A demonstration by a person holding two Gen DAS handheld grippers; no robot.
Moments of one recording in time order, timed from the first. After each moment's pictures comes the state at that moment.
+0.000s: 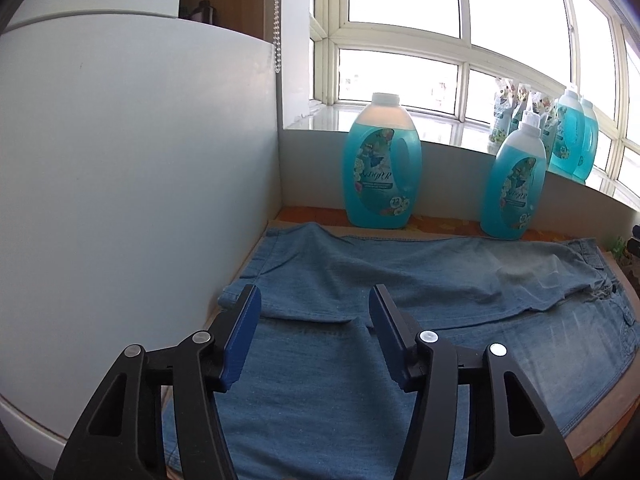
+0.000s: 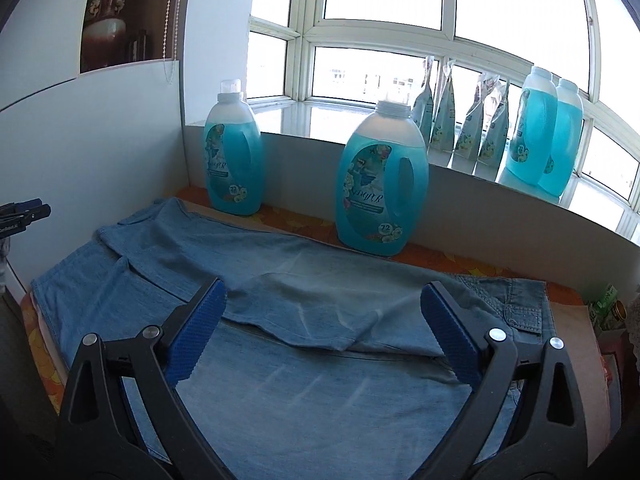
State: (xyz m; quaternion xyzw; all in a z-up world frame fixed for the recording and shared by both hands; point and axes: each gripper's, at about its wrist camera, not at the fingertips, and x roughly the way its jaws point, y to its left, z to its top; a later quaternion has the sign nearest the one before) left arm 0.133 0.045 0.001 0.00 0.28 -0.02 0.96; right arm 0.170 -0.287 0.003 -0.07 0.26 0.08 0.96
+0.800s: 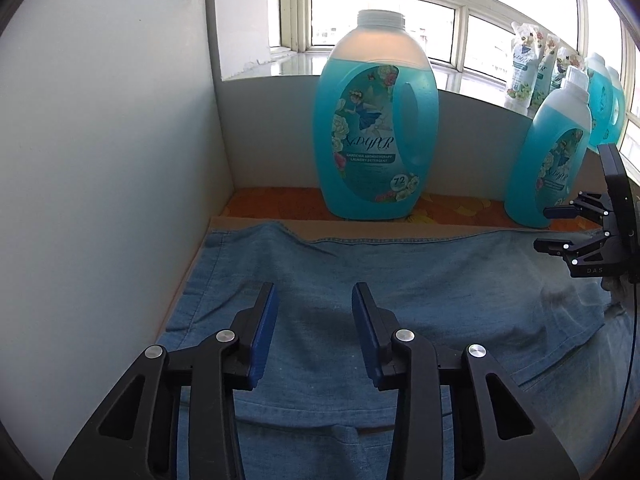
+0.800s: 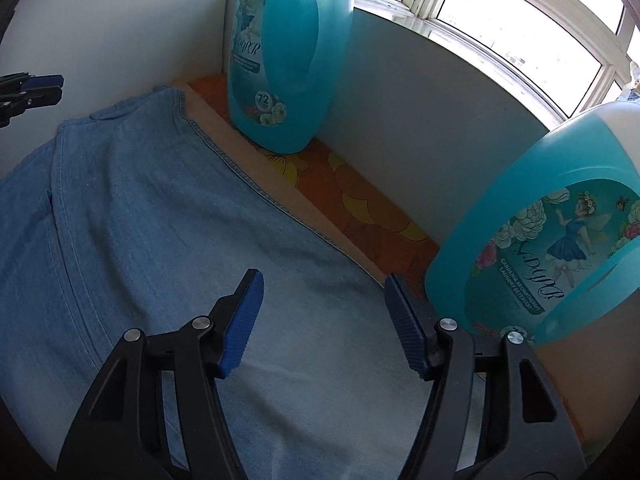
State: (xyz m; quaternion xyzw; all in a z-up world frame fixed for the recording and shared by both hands) left arm 0.298 0.012 -0.052 0.02 0.38 -0.06 0.92; right arm 0.432 -0.200 -0.120 -0.23 0.41 0.21 0.86
